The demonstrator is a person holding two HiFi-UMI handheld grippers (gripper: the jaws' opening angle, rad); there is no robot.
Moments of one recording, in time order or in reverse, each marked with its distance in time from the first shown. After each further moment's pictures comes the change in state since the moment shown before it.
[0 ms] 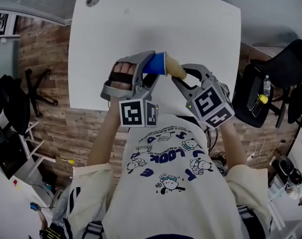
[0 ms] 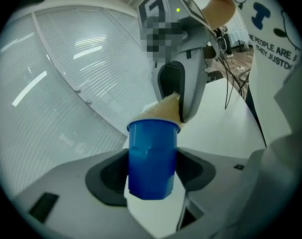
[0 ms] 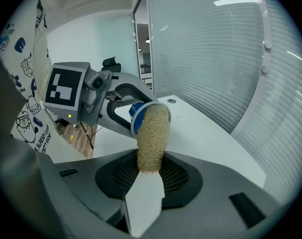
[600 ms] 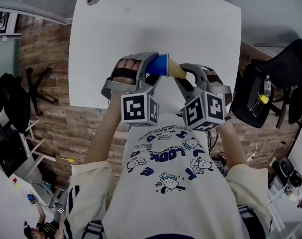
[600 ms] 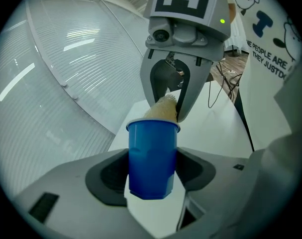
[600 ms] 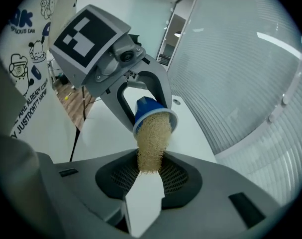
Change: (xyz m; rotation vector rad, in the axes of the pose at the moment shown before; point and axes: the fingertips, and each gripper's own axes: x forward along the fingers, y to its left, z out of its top) left arm 0.002 -0.018 0.002 0.012 0.040 -0.135; right arm 0.002 0.004 -0.012 -0.389 0.126 -0.139
